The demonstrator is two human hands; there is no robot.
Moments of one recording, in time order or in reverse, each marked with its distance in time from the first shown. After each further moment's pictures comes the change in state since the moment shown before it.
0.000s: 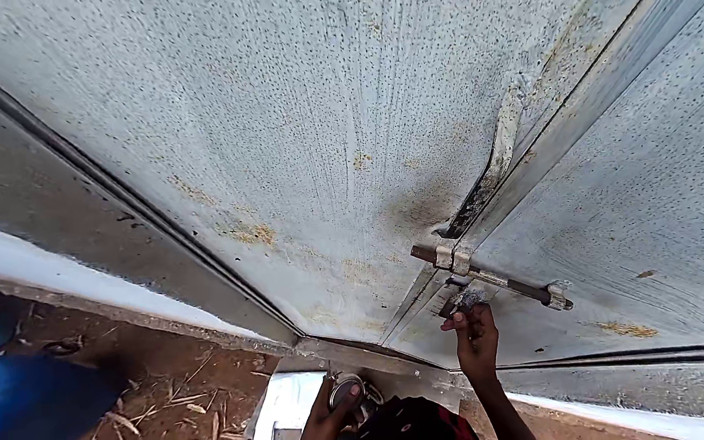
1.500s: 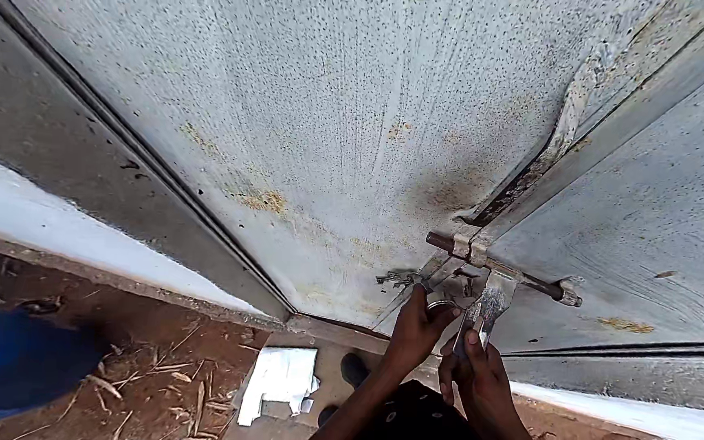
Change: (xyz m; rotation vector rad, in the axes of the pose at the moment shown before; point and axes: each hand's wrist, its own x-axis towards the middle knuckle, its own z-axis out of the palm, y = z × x) left_hand 0.056 0.091 0.151 0.403 -0.251 0.323; right_hand -0.040 -0.108 0.006 0.624 -0.236 0.595
